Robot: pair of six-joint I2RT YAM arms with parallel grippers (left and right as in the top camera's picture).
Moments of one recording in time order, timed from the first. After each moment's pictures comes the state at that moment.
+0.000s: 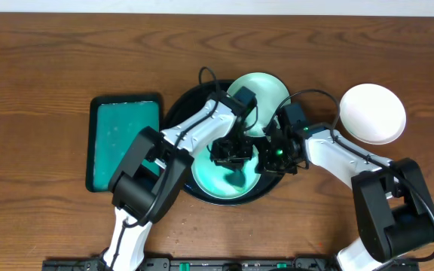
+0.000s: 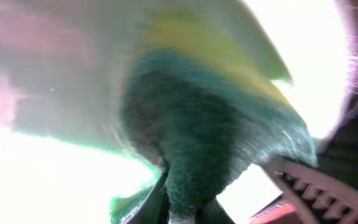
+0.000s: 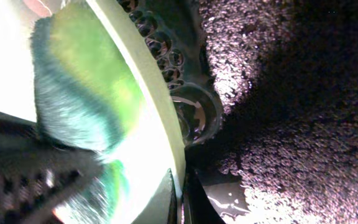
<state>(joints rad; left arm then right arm) -0.64 2.14 1.49 -1.06 0.39 -0.53 0.35 1.77 0.90 -0.58 -0.49 0.39</state>
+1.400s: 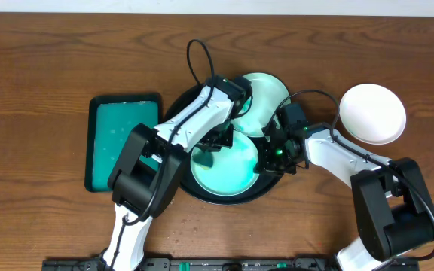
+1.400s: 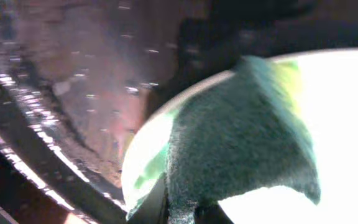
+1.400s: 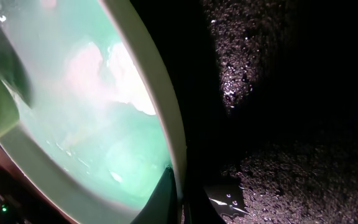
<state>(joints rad) -0.60 2.15 1.65 -1.26 -0.09 -0.51 0.35 1.78 0.90 -0.58 -0.51 0.39</state>
